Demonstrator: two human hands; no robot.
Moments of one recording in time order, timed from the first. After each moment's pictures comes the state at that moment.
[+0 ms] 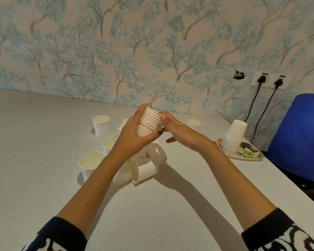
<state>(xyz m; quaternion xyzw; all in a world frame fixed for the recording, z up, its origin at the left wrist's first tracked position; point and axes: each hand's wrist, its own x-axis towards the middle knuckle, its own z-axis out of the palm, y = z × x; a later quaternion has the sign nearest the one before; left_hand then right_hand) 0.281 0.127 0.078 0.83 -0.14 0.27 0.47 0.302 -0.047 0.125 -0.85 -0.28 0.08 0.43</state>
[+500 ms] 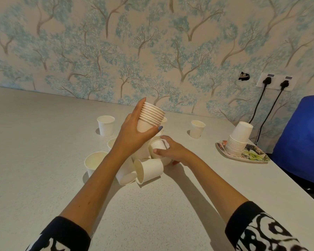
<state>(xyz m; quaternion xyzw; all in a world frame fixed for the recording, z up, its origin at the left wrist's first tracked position) 0.284 0.141 0.085 0.83 -0.11 0.28 0.47 0.347 -0.035 0.047 -0.93 -0.12 0.13 0.34</state>
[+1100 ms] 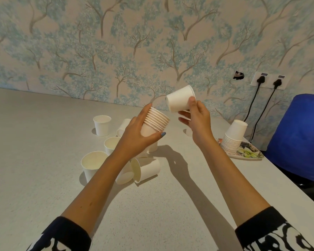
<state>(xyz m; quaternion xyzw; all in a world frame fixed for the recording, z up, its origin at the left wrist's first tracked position) 0.283 0.128 0.077 0.84 -0.14 0.24 0.46 0.326 -0.058 0.129 -0.65 -0.10 -0.18 0.73</state>
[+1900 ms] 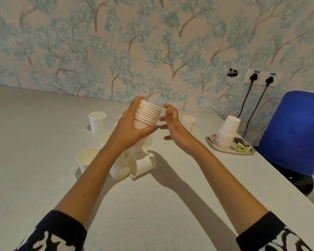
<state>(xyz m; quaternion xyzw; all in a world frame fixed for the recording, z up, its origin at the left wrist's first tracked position) 0.280 0.135 0.088 0.82 -0.17 0.28 0.46 0.286 -0.040 0.110 -0.83 -0.23 -0.02 0.51</state>
